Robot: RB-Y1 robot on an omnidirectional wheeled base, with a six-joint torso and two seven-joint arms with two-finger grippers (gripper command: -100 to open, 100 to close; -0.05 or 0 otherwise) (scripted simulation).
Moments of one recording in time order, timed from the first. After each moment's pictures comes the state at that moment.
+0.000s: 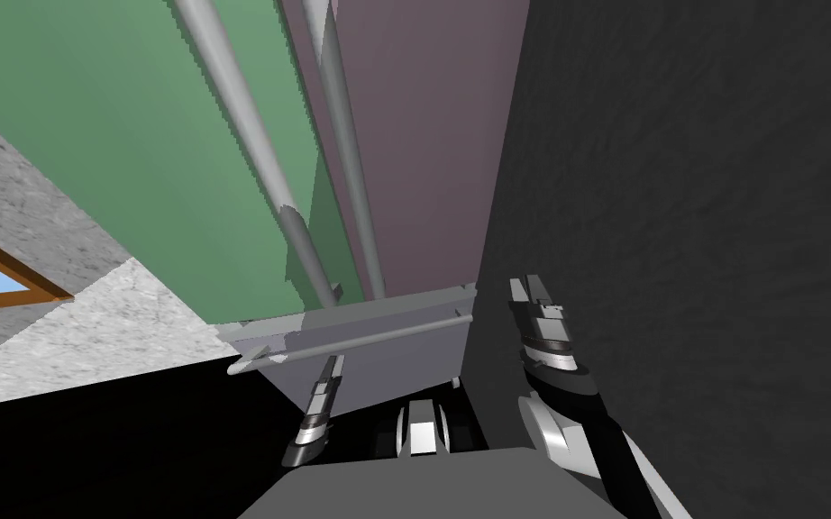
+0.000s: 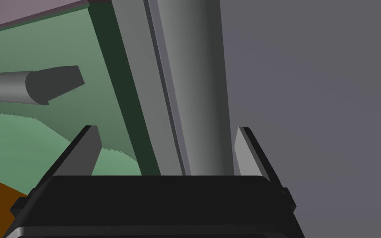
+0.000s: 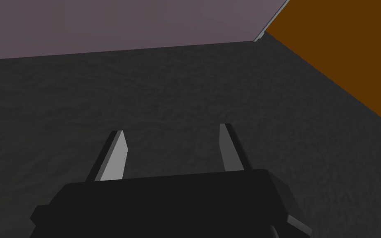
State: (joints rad) left arm 0.37 0.14 0.07 -1.23 -0.07 -1.18 0.00; right arm 0.54 -0.02 -0.04 -2.40 0.04 -0.57 0.15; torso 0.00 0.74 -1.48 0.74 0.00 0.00
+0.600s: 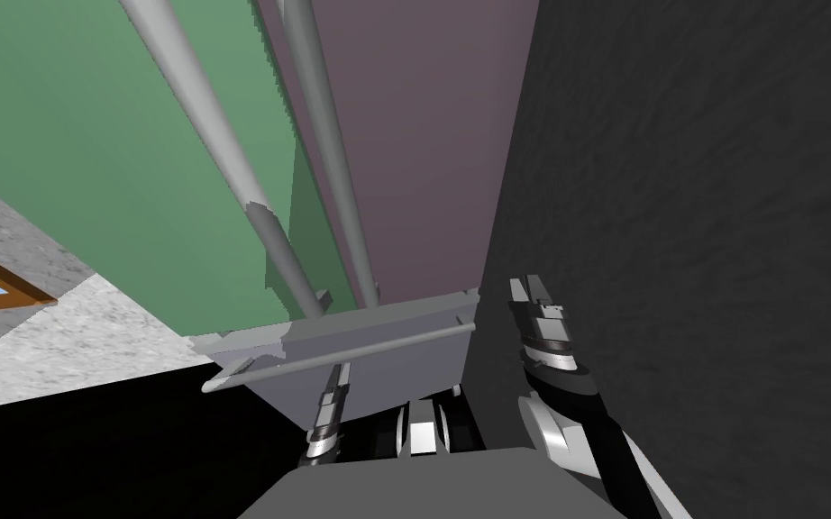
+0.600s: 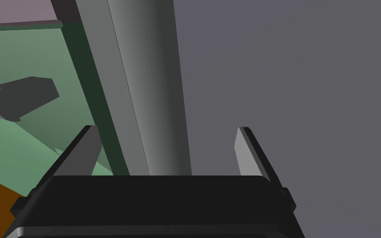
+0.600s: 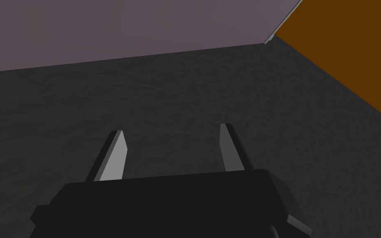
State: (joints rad) left arm 0.35 0.05 0.07 -1.10 -0.07 -1.28 0.00; right arm 0.54 -0.02 -0.04 -2.40 0.04 -0.57 0.15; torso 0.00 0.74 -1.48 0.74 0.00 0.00
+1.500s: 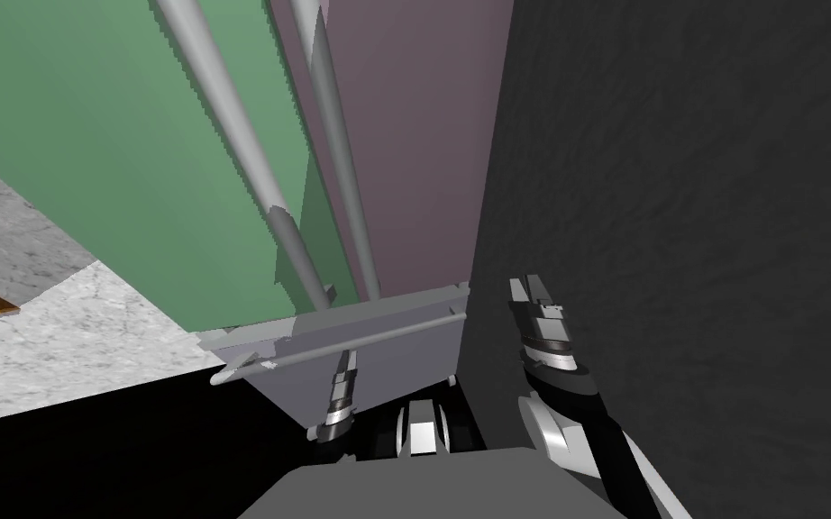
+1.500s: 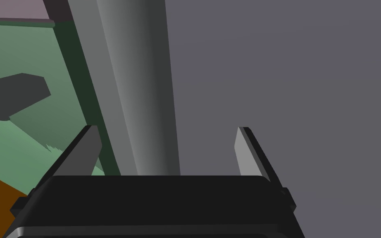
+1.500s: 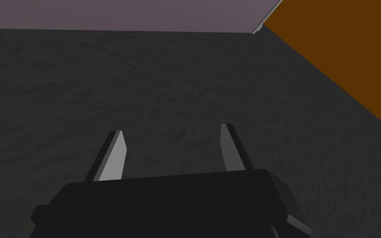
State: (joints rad) left arm 0.19 0.03 0.06 -0.96 0.04 -1.26 -0.08; right arm 0.54 -0.02 -0.04 -2.40 0.04 -0.57 0.15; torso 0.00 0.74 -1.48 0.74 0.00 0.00
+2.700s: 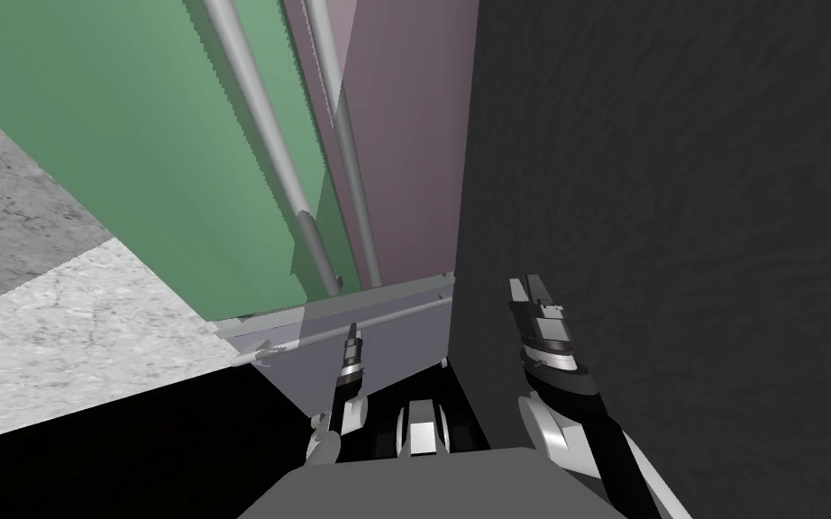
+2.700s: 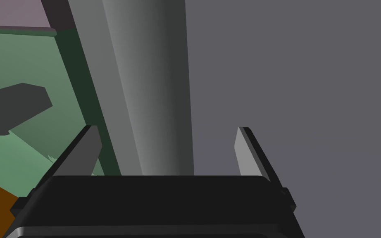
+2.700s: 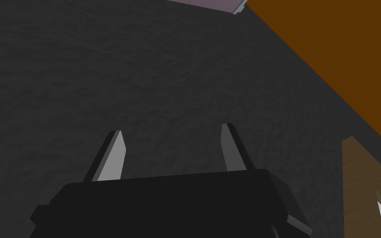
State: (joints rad) left arm -0.12 0.09 0.03 -0.75 0.24 -1.18 -0.22; right arm 0.54 -0.02 -0.04 -2.40 0.04 -0.57 0.15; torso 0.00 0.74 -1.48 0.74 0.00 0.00
